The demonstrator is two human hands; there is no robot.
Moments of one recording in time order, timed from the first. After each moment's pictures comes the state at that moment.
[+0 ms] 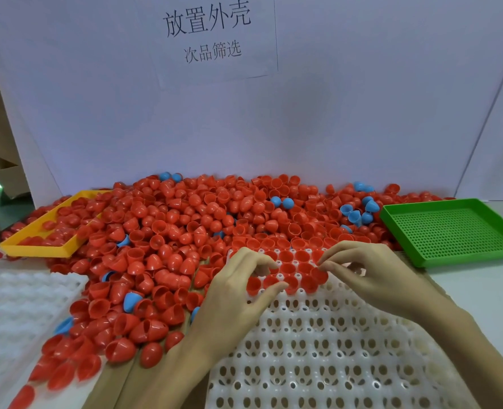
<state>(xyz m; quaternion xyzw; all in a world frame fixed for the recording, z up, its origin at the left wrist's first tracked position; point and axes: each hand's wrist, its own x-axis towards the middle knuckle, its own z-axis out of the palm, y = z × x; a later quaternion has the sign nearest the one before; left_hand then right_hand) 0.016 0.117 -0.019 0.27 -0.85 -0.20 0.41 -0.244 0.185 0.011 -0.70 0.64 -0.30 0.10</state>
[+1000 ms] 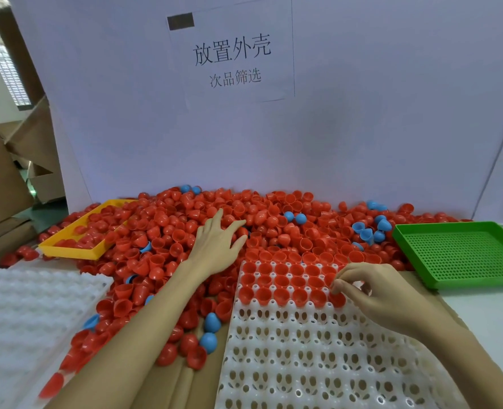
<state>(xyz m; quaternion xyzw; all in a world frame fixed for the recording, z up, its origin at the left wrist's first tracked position) 0.026 -0.027 -0.008 0.50 -0.85 -0.04 0.16 -0.257 0.176 -0.007 -0.71 0.64 -0.27 0.10</state>
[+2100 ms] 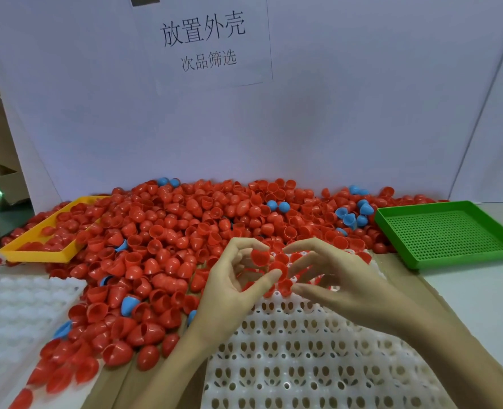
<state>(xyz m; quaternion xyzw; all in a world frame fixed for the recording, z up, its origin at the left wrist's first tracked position) 0.008 0.117 -0.010 0.25 -0.70 -0.49 0.46 -0.210 0.193 0.017 -0.71 0.54 -0.37 0.25</state>
